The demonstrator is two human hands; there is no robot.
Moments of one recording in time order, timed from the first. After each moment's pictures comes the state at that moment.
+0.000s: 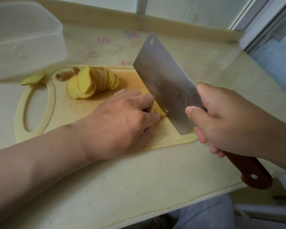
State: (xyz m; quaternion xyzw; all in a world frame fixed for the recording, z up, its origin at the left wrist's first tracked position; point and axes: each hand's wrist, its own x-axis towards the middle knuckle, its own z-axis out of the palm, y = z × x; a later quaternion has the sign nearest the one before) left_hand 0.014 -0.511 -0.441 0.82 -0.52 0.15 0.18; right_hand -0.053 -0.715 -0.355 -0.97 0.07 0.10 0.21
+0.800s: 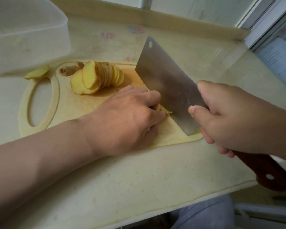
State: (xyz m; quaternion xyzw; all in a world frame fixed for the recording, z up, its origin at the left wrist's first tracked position) left_hand 0.015 -0.512 -0.443 0.81 -0.52 0.16 0.19; right_hand -0.048 -0.705 -0.349 -0.97 0.07 0.13 0.17
